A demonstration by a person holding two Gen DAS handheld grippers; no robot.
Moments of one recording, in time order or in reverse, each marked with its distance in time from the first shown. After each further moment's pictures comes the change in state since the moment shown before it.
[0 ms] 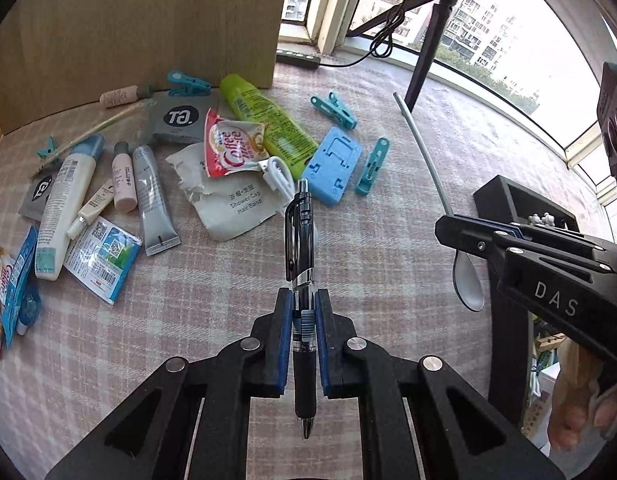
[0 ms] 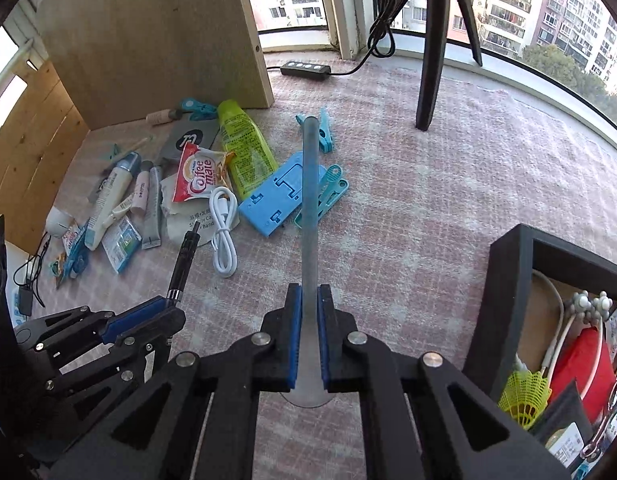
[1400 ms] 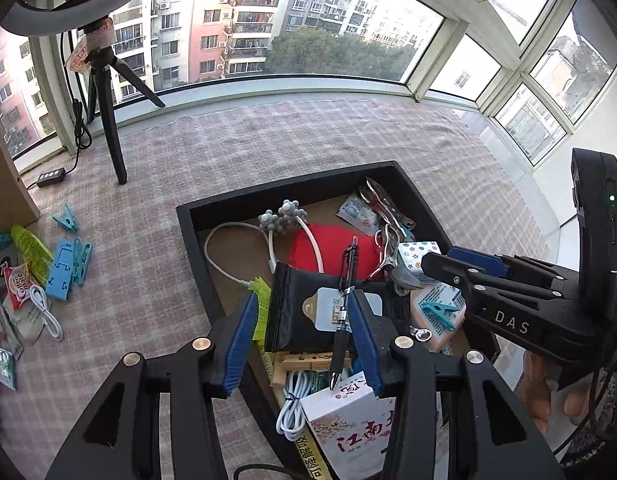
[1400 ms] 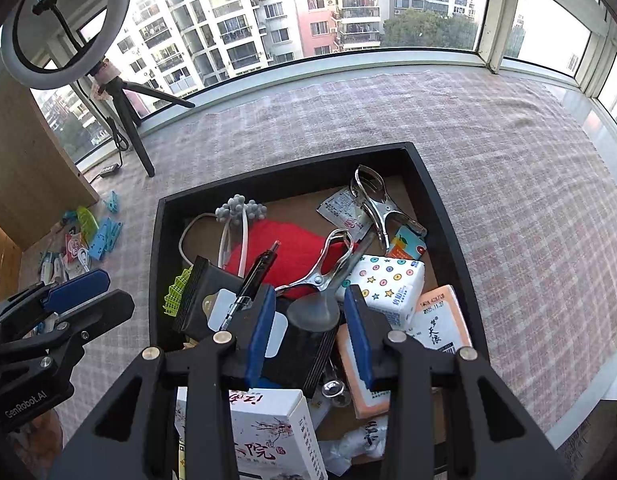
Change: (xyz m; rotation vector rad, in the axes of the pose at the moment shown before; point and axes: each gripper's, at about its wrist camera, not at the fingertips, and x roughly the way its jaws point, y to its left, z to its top) left arm -0.046 -0.238 -0.003 0.379 -0.021 -0.255; right arm -0.149 -0.190 -0.118 0.393 -0.140 -0.258
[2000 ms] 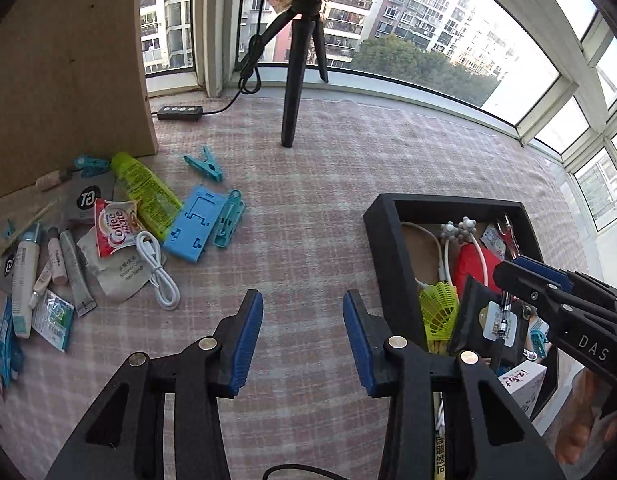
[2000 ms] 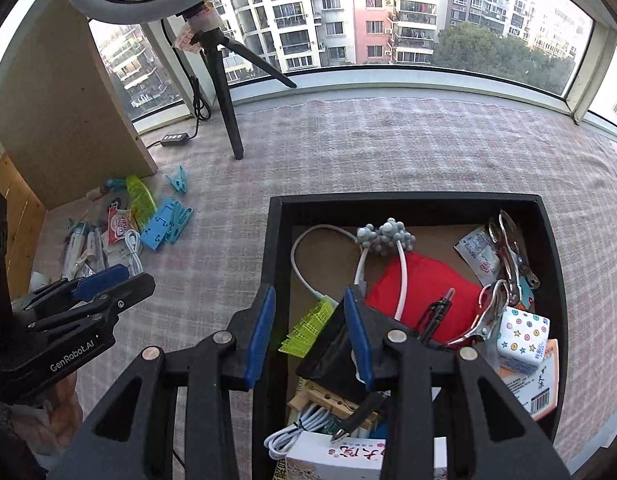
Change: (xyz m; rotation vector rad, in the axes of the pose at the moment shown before) left arm -0.009 0.153 -0.023 -0.236 0.001 0.195; right arm 0.038 0.130 0.025 -0.171 0.029 0.103
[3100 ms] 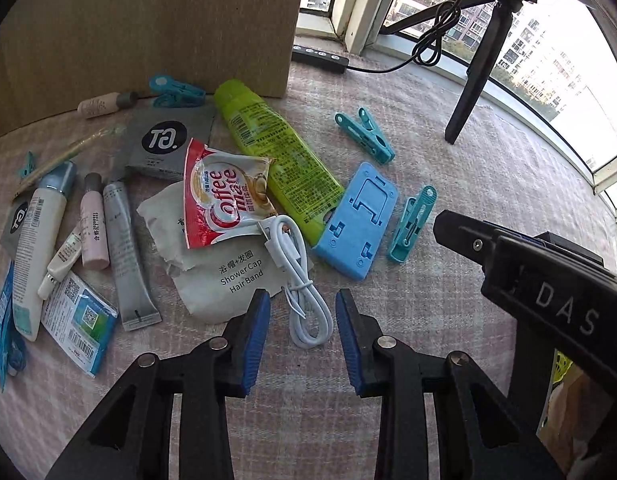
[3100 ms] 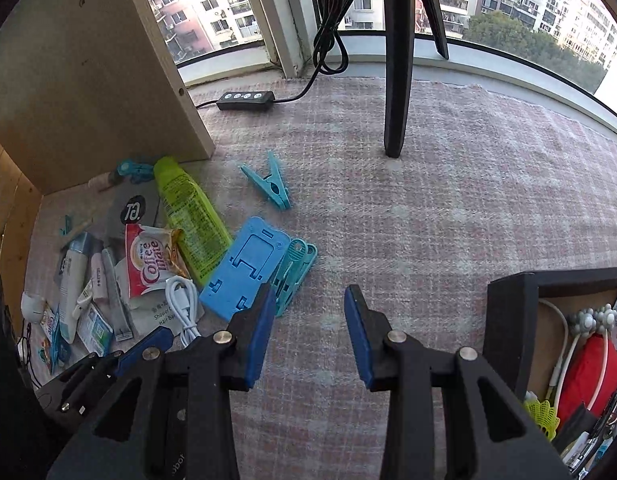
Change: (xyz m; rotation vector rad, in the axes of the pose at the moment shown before) left arm 0.071 0.109 0.007 -0.202 0.070 0.121; right arm 0.142 0.144 0.054 -0.049 0.124 0.051
